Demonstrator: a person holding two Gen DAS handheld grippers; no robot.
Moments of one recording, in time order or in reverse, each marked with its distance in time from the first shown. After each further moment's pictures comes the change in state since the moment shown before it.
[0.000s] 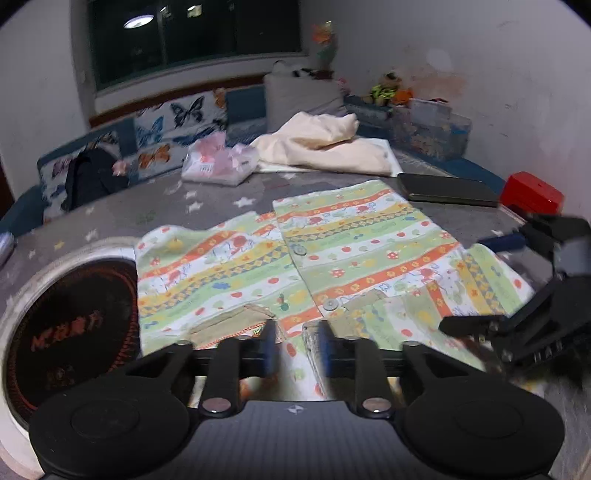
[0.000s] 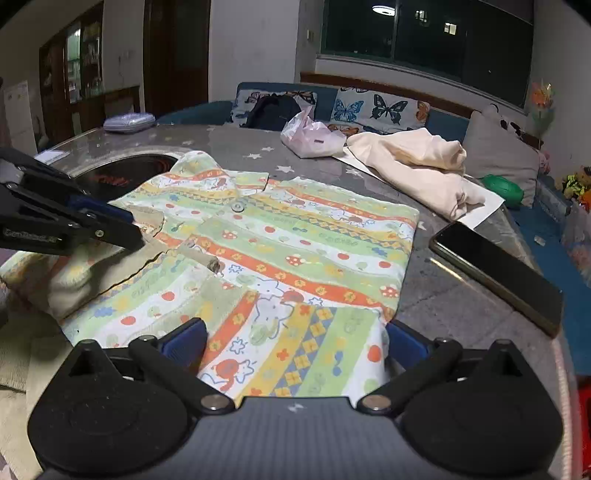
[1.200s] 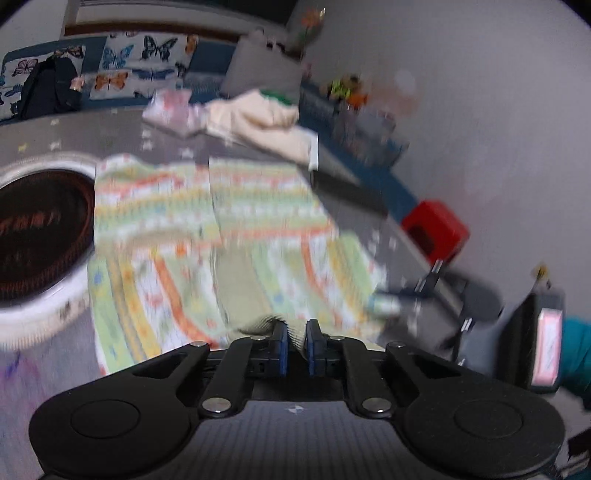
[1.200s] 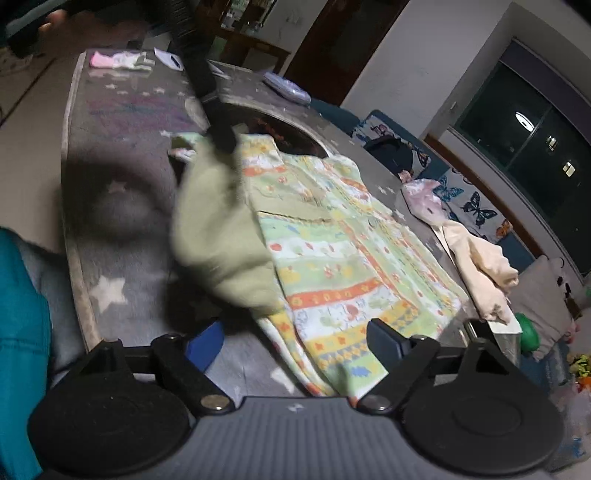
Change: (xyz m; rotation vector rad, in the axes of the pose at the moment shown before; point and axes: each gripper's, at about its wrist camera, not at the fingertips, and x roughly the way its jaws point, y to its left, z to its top) left arm -0.088 0.017 -0.006 -0.299 0.107 -0.362; right arm -0.085 0.082 -0.055 -0.584 -0.066 0.108
